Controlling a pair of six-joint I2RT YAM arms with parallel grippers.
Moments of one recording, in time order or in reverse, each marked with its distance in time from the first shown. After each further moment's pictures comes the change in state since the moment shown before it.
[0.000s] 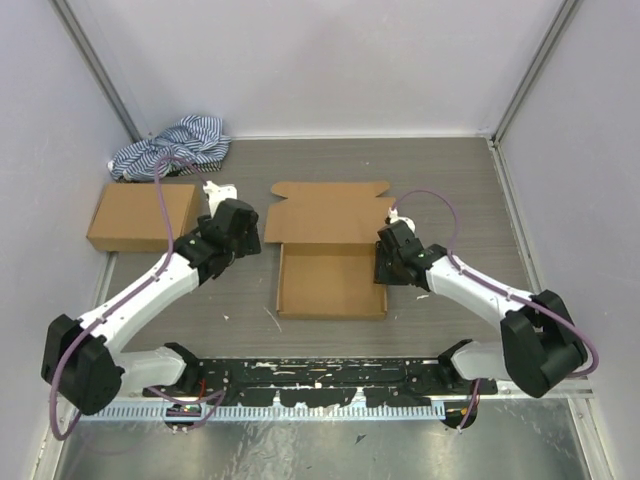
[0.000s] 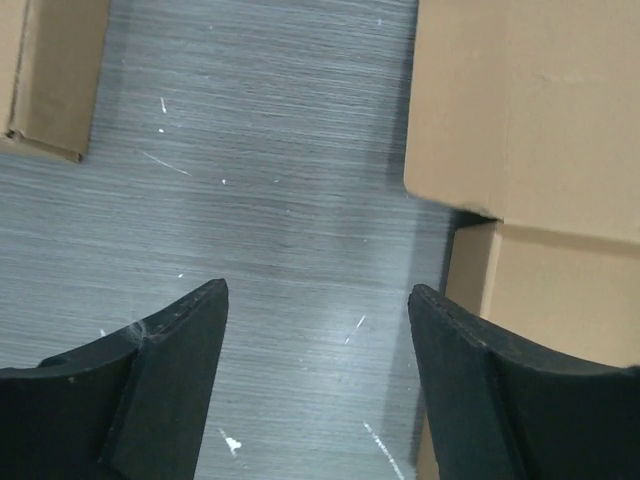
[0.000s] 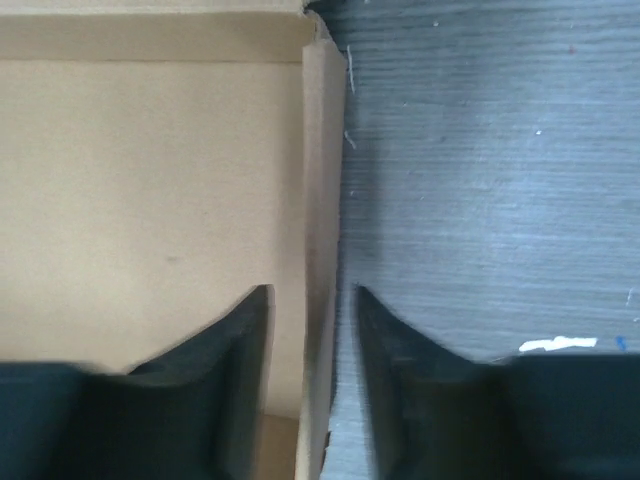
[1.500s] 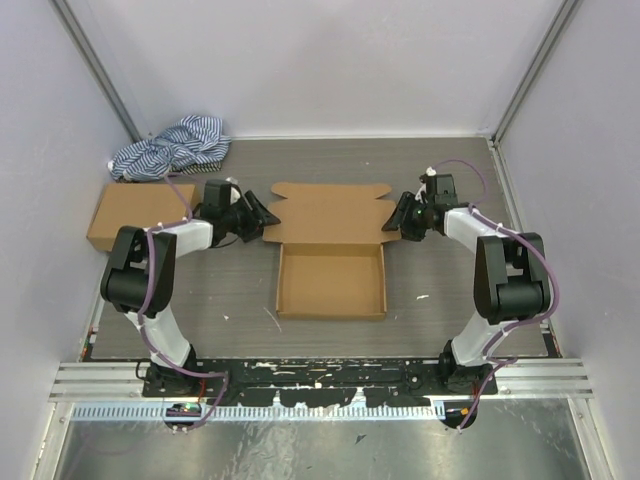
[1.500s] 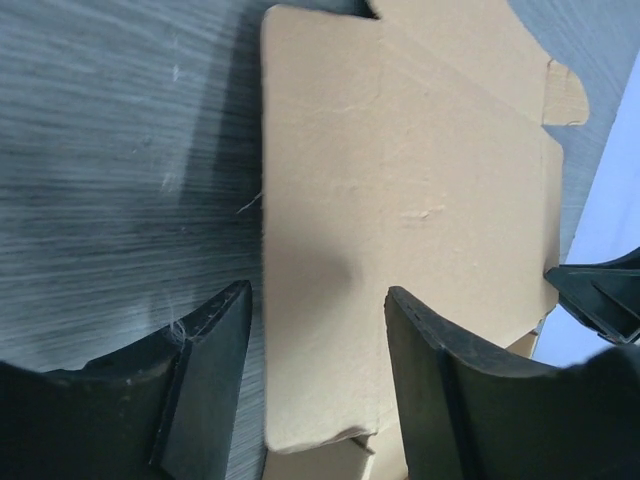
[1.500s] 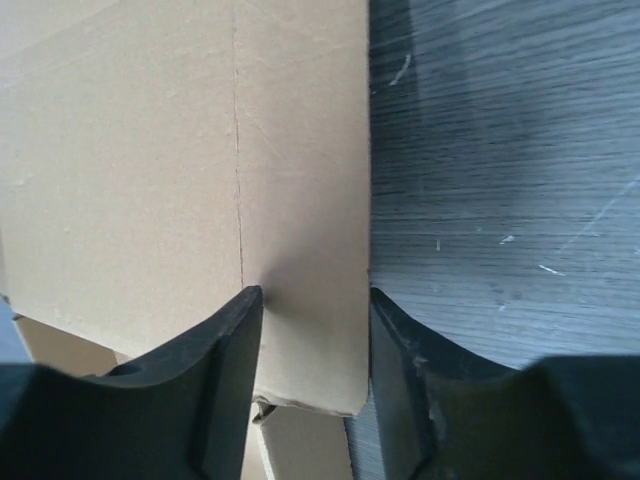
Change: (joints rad) left arm 0.410 0.605 0.019 0.667 0.912 -0.294; right arm -0.457 0.390 0.292 0.174 -0.480 -0.039
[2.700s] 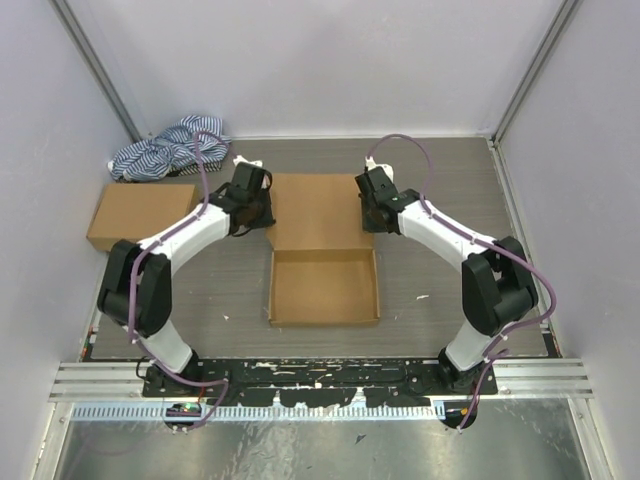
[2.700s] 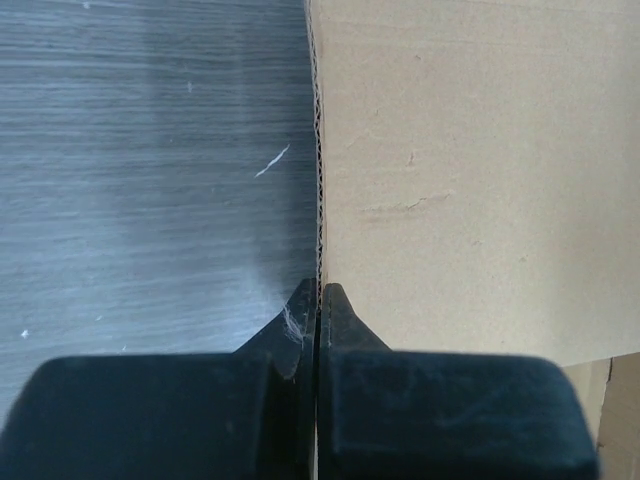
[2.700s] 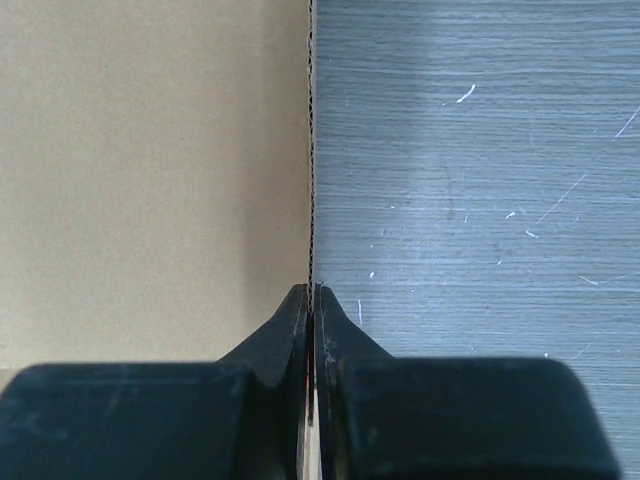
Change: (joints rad) left arm -0.217 -0.097 0.272 -0.496 -0.441 0.334; right arm 0.422 -0.024 0.232 -0.275 0.622 -0.128
